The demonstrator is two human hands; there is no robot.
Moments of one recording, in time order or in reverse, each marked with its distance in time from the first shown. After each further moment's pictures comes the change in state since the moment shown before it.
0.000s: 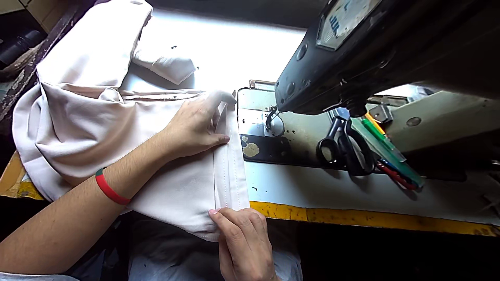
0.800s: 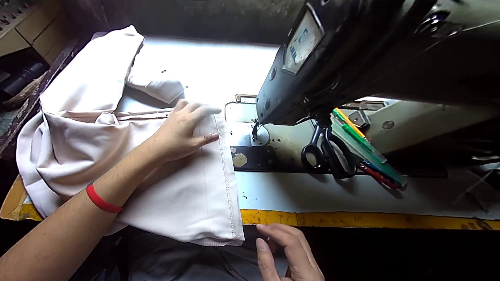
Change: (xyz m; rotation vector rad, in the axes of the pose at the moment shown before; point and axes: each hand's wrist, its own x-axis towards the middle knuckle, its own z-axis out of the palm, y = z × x) left_hand 0.011 -0.011 -0.012 0.055 0.005 -0.015; right_hand -0.019 0.020 -0.060 0.170 0.029 0.382
